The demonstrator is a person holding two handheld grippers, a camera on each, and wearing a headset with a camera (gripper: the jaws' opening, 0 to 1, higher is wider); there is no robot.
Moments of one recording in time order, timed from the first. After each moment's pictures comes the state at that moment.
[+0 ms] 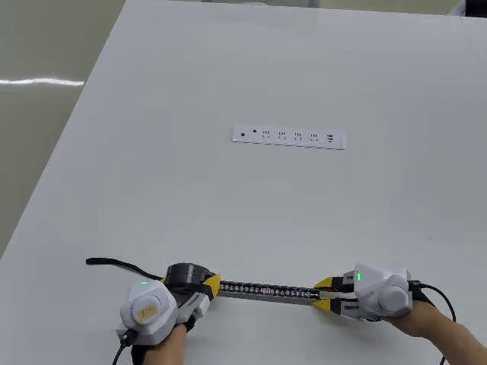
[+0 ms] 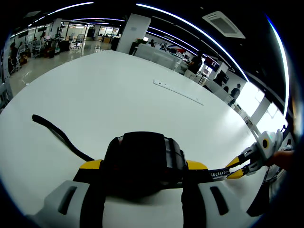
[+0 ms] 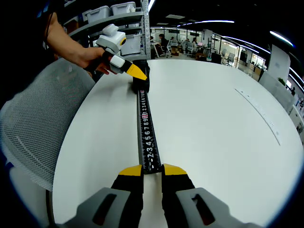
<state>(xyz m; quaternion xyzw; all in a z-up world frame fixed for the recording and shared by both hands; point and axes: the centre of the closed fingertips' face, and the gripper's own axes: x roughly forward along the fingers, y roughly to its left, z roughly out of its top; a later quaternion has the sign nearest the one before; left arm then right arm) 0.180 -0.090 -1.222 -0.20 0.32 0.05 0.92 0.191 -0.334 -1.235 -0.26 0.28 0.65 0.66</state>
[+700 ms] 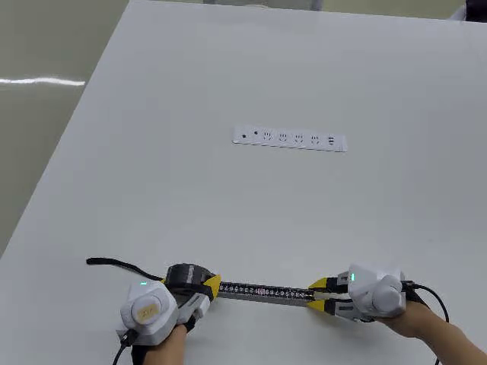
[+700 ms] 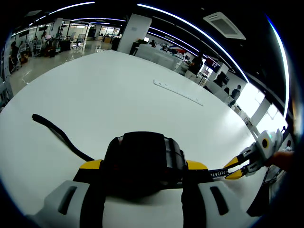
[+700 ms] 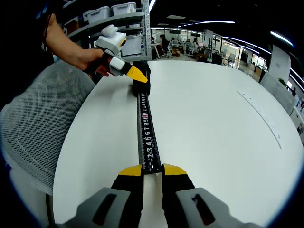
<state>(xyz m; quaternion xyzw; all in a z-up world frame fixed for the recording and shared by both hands) 0.180 -0.089 -1.220 -0.20 0.32 0.06 0.92 0.191 -0.322 -1.233 -0.25 0.28 0.65 0.66</state>
